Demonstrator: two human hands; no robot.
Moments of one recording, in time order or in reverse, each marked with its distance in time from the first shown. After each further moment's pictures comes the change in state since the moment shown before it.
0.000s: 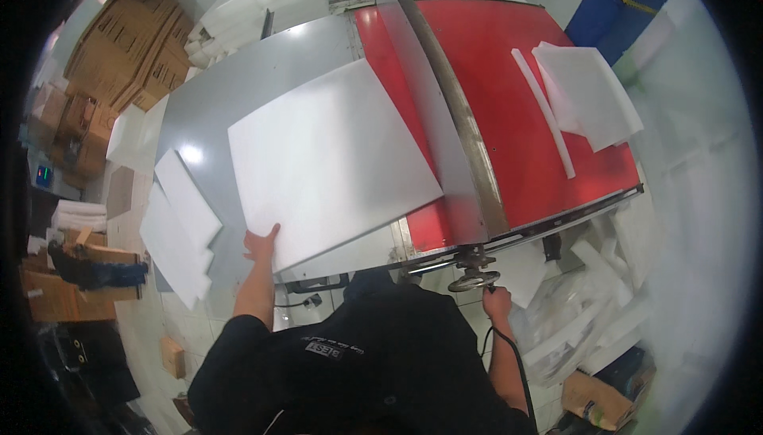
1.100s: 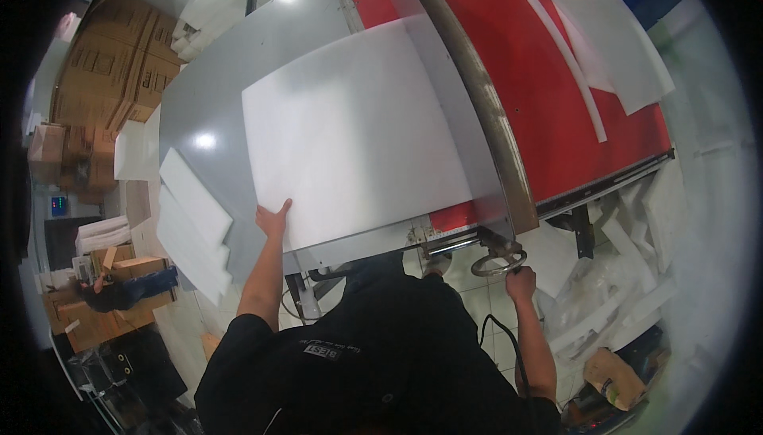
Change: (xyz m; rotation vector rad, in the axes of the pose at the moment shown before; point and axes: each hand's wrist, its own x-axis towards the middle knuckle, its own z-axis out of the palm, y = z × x) left_hand 0.063 0.028 0.033 0.007 0.052 0.330; right_hand 0.008 0.003 0.025 0.068 0.034 0.061
